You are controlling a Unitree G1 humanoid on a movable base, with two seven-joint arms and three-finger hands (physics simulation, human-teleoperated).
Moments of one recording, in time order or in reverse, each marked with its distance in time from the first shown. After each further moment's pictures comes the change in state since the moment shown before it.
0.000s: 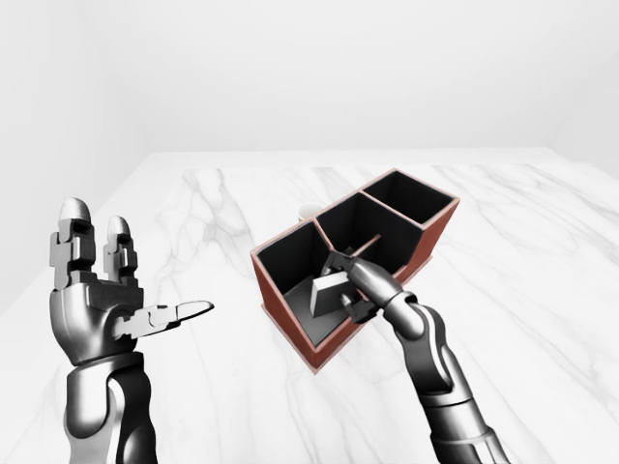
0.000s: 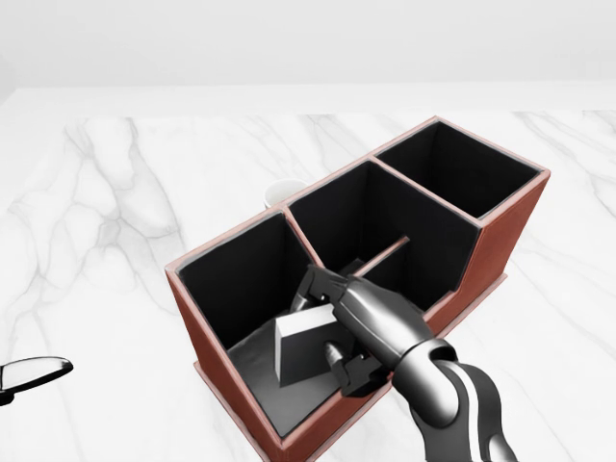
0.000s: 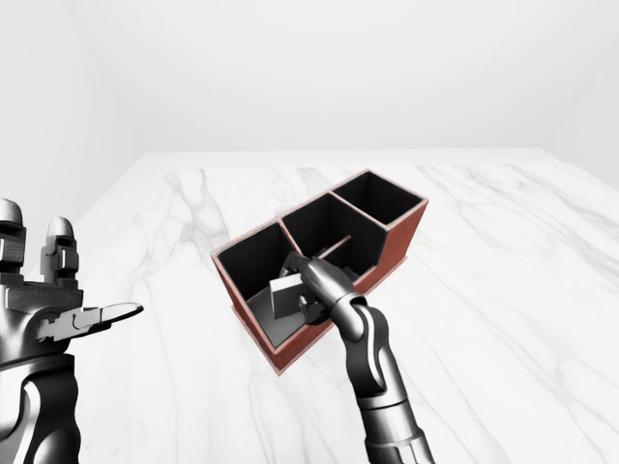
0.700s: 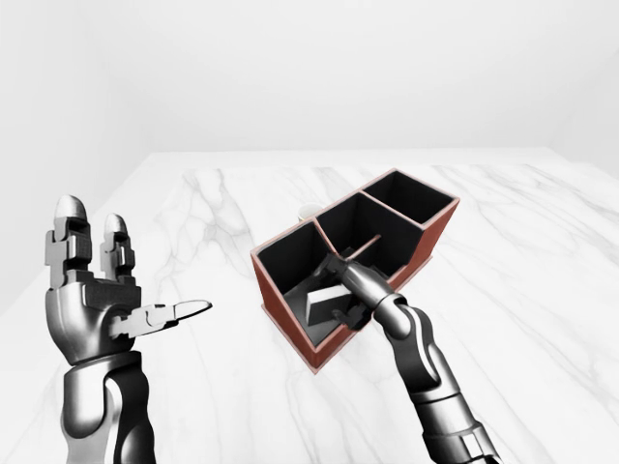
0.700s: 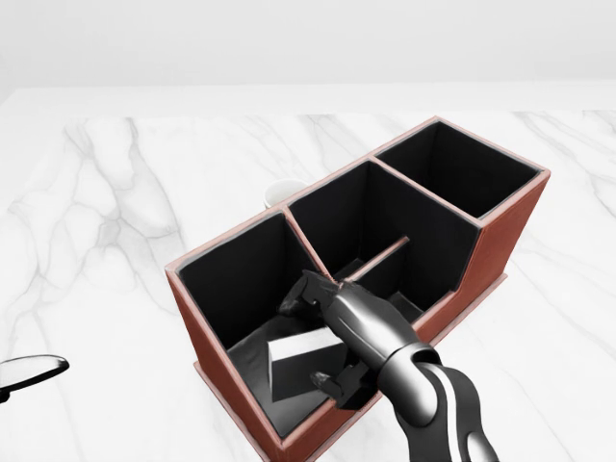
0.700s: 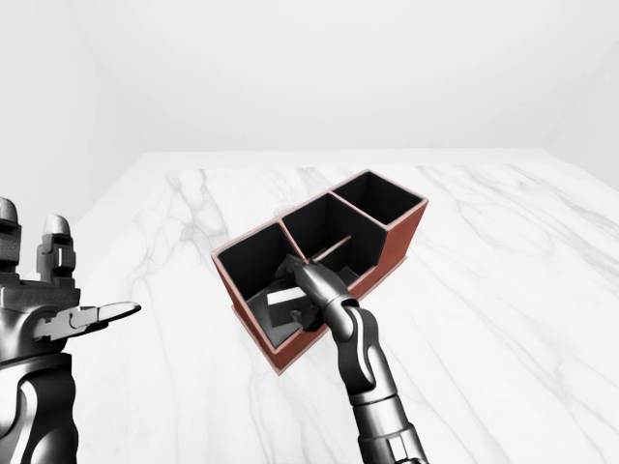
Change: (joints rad) left arm -0.007 0.006 0.007 -0.004 -0.006 0.000 -0.001; right arm -0.022 0.025 0.023 0.110 -0.032 0.000 -0.059
